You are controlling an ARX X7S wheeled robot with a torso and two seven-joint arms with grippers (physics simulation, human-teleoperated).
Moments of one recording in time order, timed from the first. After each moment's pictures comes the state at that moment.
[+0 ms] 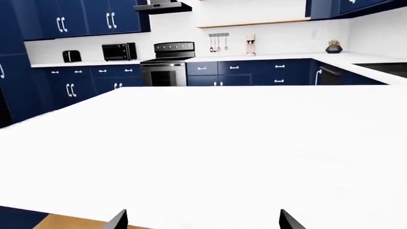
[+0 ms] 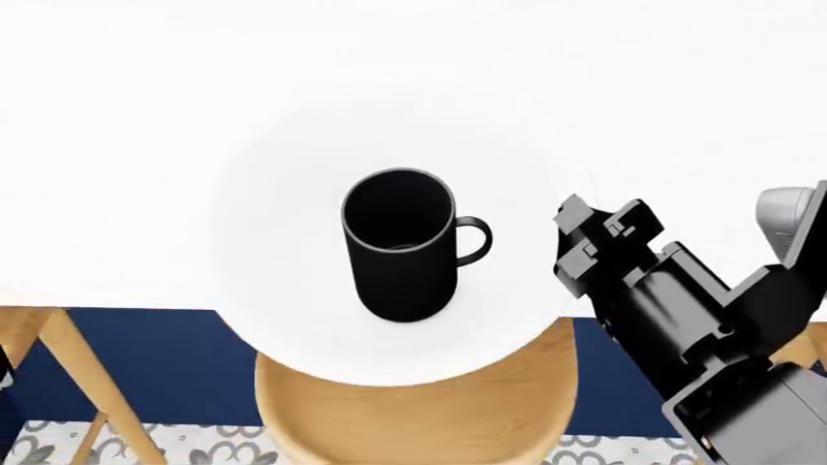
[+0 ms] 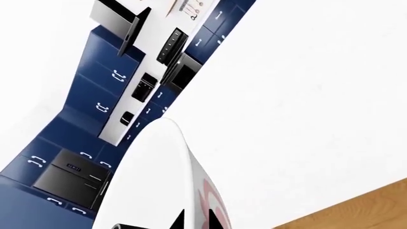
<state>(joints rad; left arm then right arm) -0.33 -0.41 -0.22 0.71 -0.52 -1.05 -0.33 0.66 0.50 0.02 -0.09 1.80 0.67 0.64</state>
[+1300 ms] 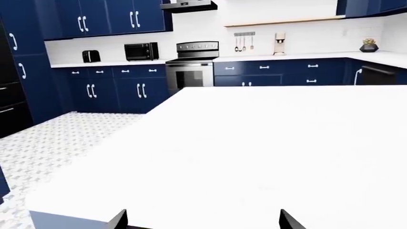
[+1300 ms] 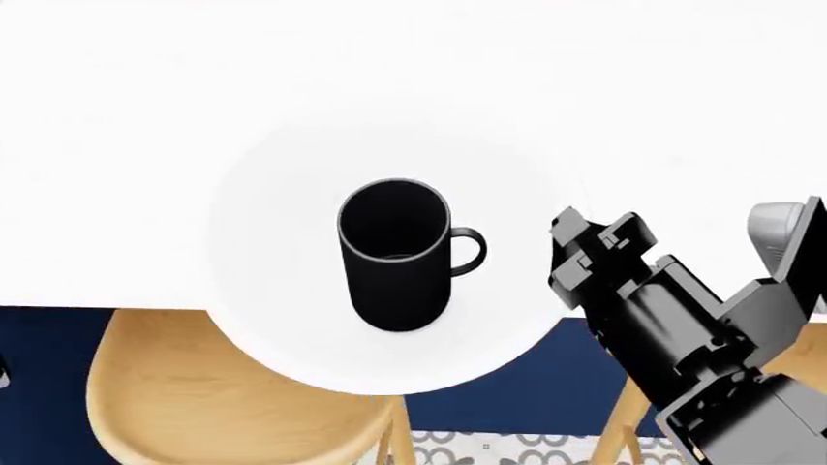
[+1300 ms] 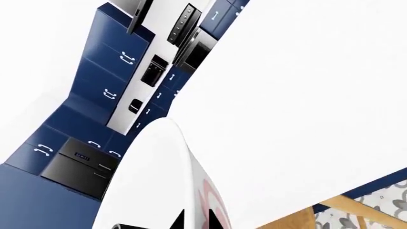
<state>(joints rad) -0.32 -0.42 -0.22 0.70 -0.53 -1.03 -0.34 0.63 0.49 0.01 -0.09 1.80 0.65 0.62</state>
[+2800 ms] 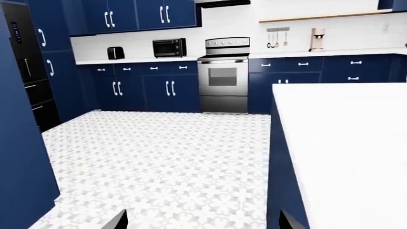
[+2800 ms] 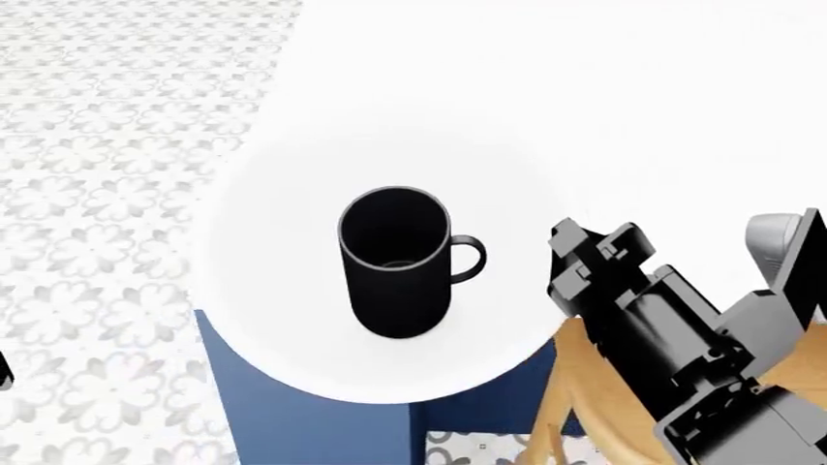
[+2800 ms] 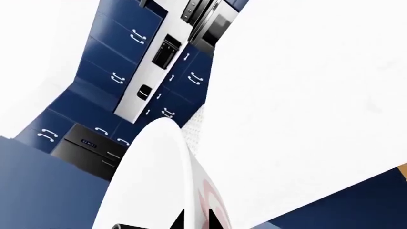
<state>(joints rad) -0.31 -0.43 -0.21 0.69 -0.55 -1.01 -0.37 0.60 0.50 0.00 -0.10 1.79 0.63 0.60</state>
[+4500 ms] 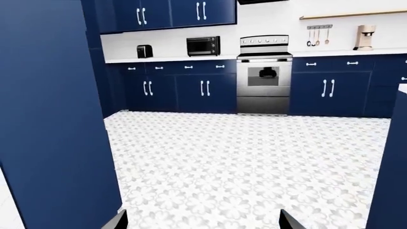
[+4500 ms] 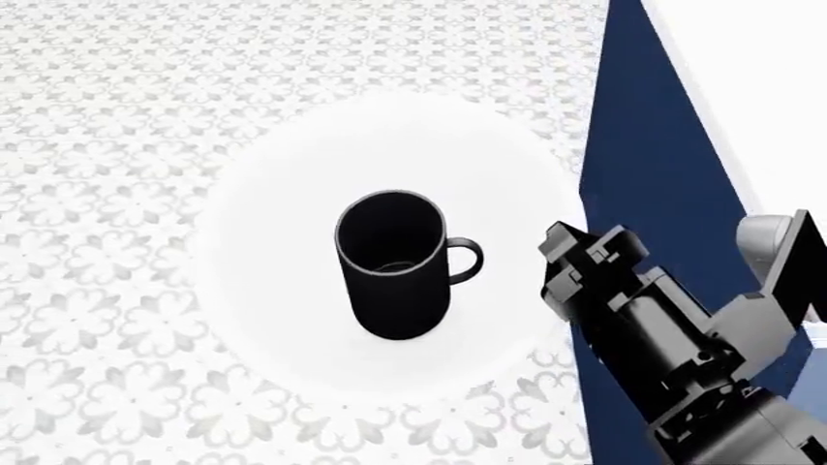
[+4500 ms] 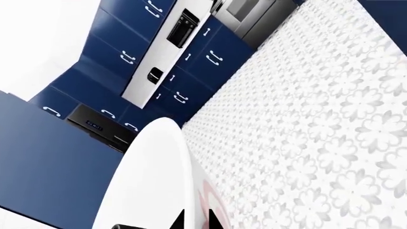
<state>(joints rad) -0.27 -0.46 -0.25 0.69 -0.58 -0.97 -0.36 0.60 0.50 -0.03 -0.10 1.75 0.60 0.57</state>
